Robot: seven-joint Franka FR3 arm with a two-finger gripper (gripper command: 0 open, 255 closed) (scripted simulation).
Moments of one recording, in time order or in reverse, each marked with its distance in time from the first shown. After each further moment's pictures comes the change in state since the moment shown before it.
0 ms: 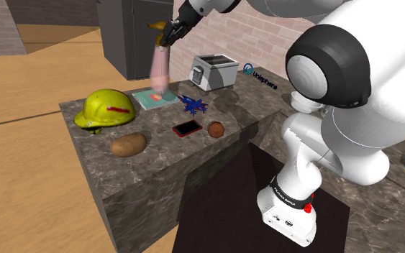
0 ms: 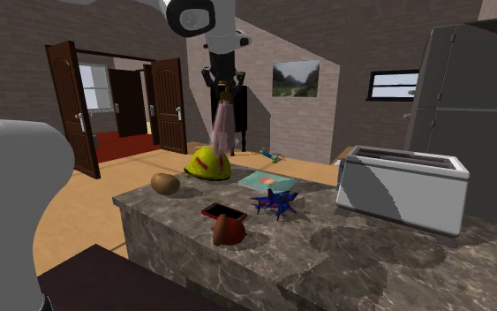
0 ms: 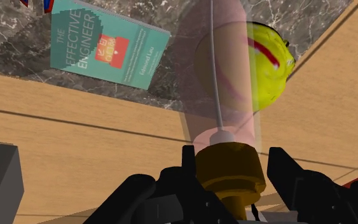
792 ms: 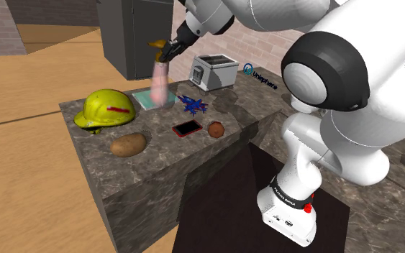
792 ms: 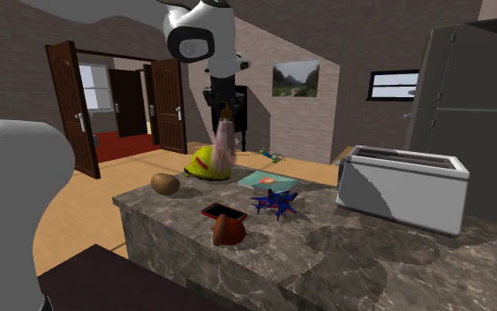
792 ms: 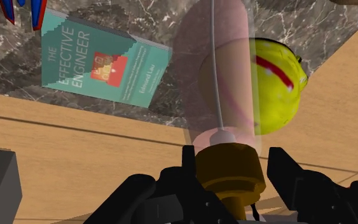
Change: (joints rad) arm -0.020 0.001 0.101 -0.099 0.087 0.106 -0.092
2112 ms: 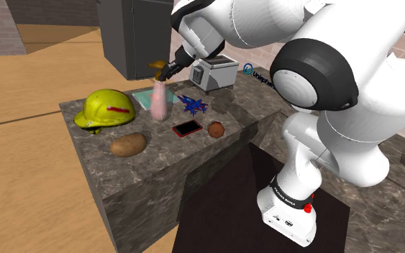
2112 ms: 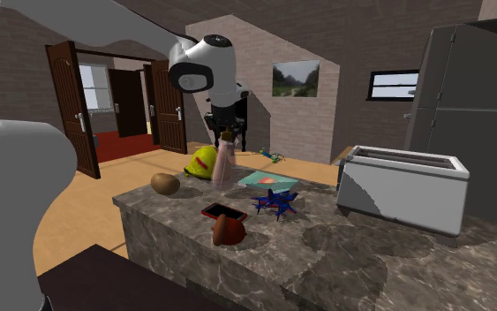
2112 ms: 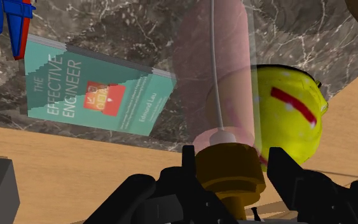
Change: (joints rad) arm -0.088 -0.004 0.184 -0.081 0.142 0.122 -0.136
